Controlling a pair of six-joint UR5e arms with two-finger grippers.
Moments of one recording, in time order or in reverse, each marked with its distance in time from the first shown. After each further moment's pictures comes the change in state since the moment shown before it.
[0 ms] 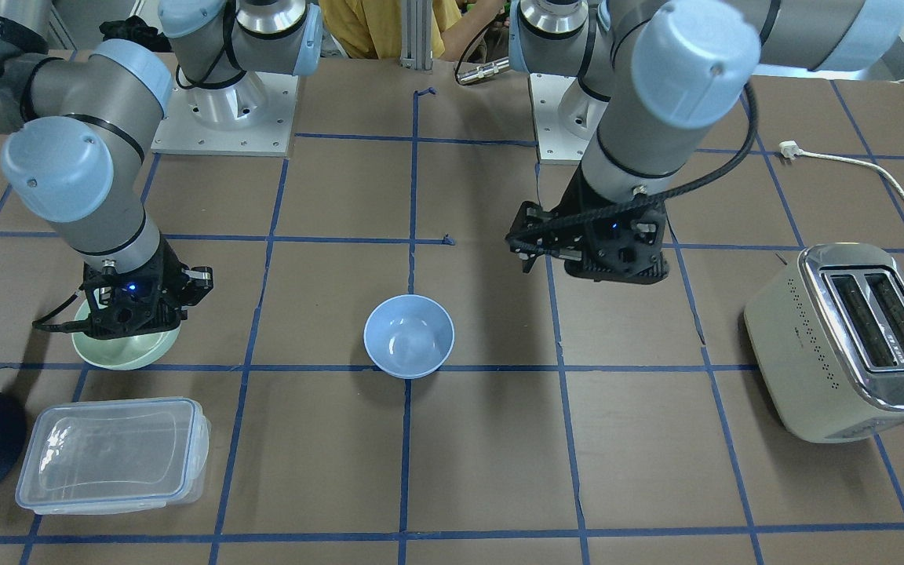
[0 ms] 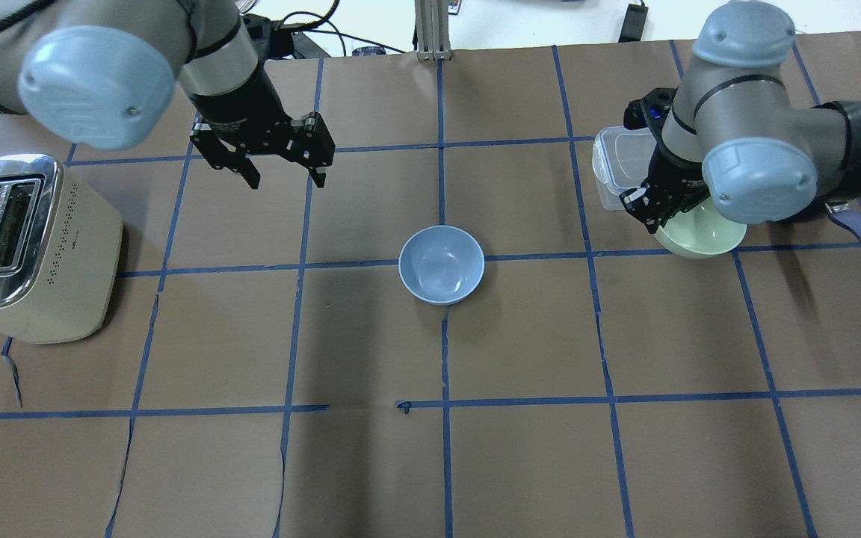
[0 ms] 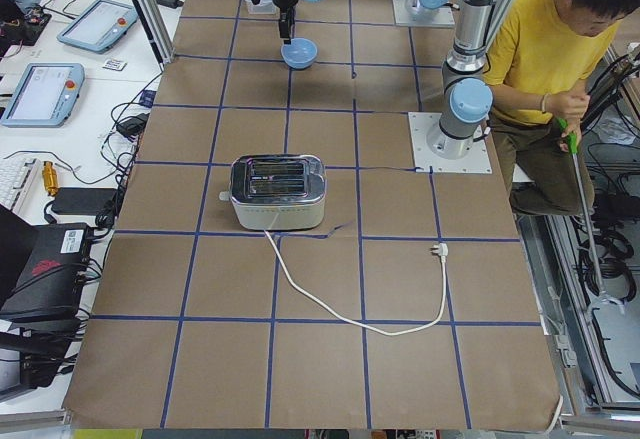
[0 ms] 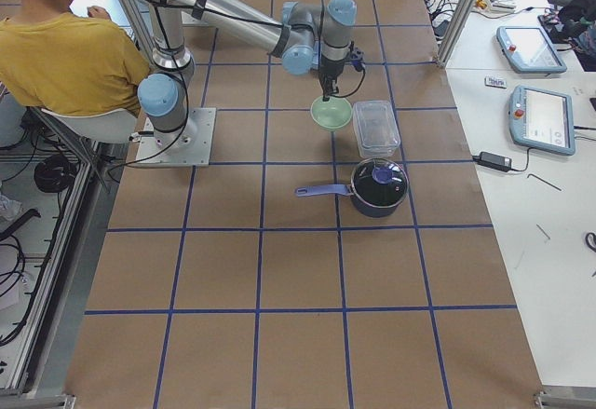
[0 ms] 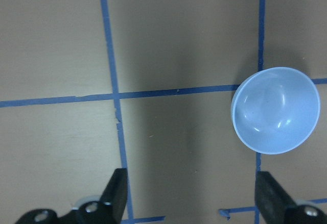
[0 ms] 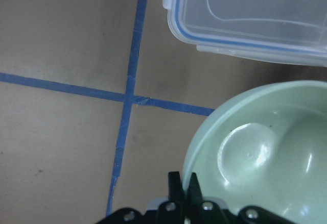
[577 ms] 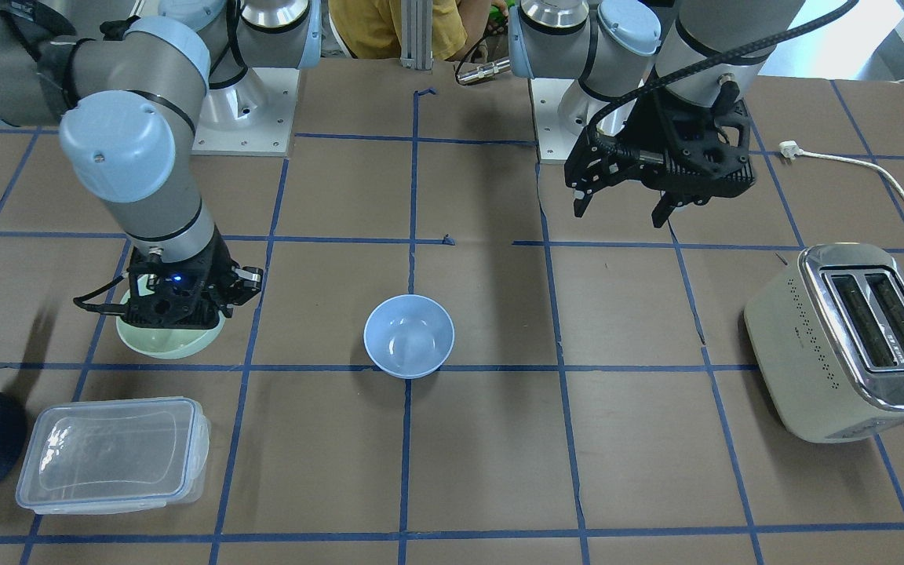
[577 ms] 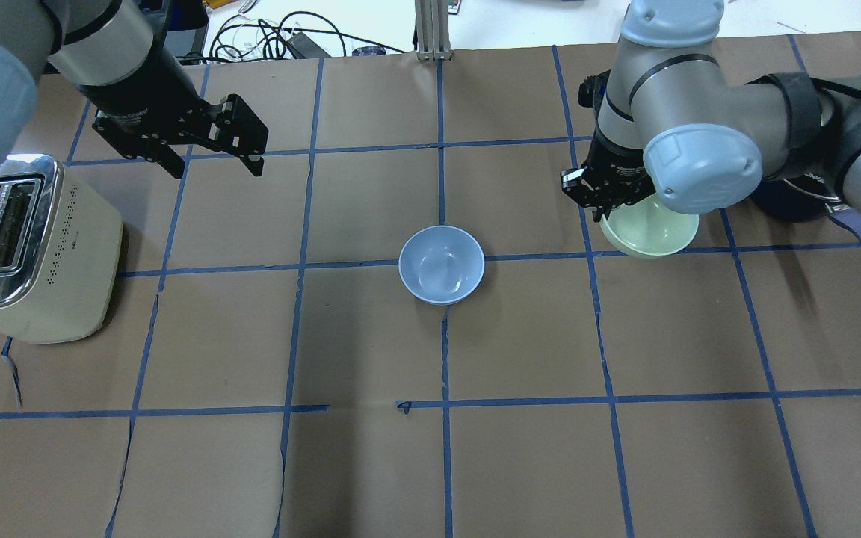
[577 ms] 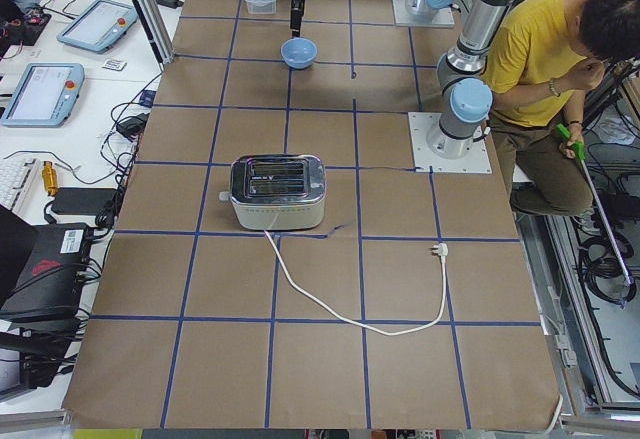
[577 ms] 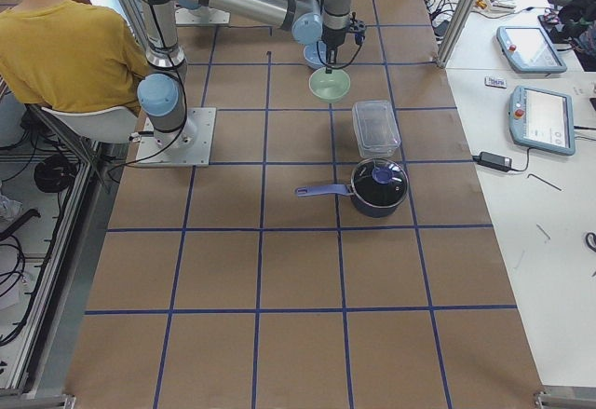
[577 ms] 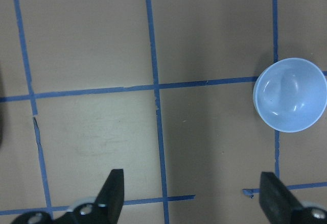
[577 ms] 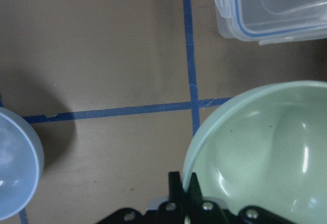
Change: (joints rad) left arm 0.068 0.126 -0.045 0.005 0.012 0.032; right arm 0.163 0.009 -0.048 0.020 0.011 0.446
